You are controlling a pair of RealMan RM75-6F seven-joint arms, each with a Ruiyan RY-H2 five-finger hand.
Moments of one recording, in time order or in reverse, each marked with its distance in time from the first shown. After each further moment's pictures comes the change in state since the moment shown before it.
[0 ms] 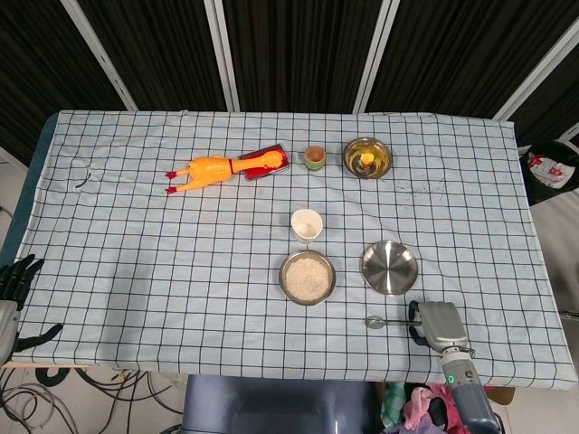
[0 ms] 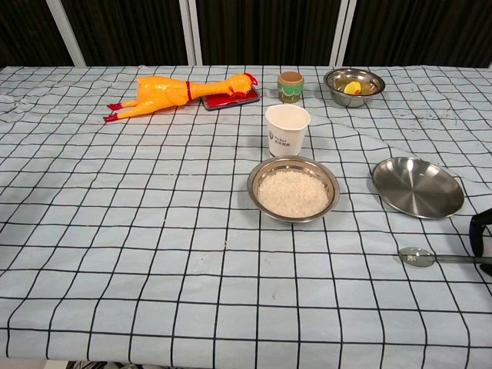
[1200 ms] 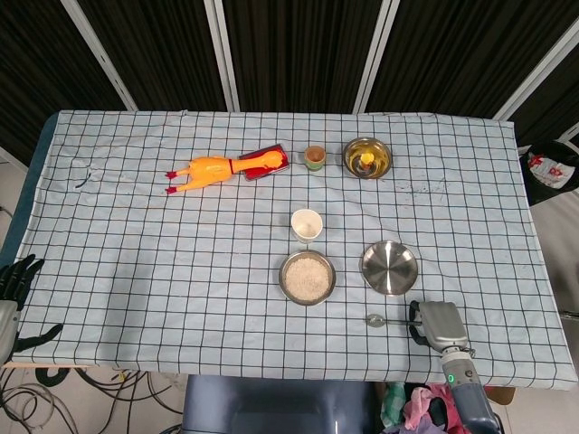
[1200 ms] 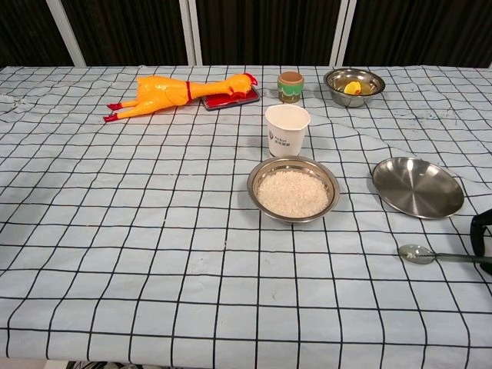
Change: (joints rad) left arm -0.001 0.000 0.000 -0.003 -0.002 -0.002 -0.004; right arm 0.006 -0.003 -0.002 0.001 0.021 0.002 -0.002
